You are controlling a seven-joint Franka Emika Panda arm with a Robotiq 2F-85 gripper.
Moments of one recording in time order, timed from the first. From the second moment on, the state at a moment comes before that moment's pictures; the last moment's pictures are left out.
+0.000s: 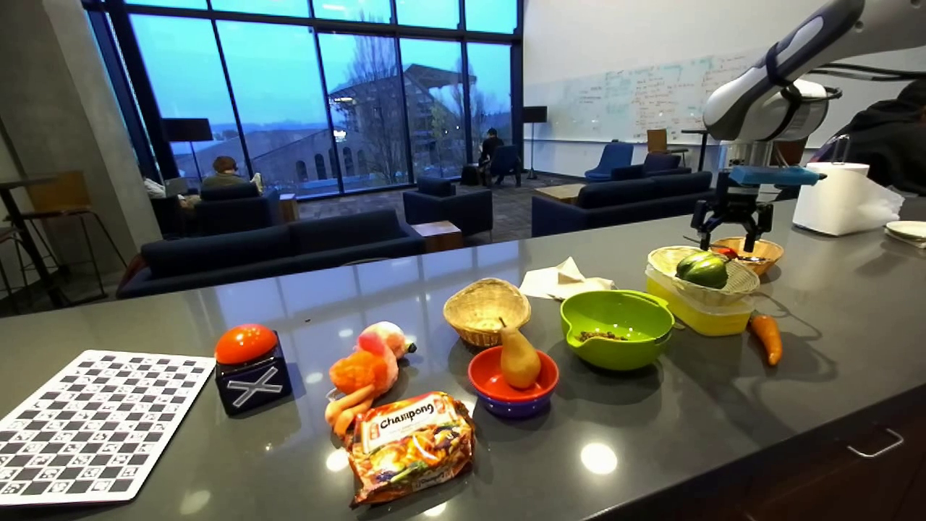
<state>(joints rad) -0.16 0.12 -0.15 -2.04 0.12 2.05 0.01</state>
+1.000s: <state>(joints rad) -0.16 0.25 -0.15 -1.96 0.24 1.96 0.00</state>
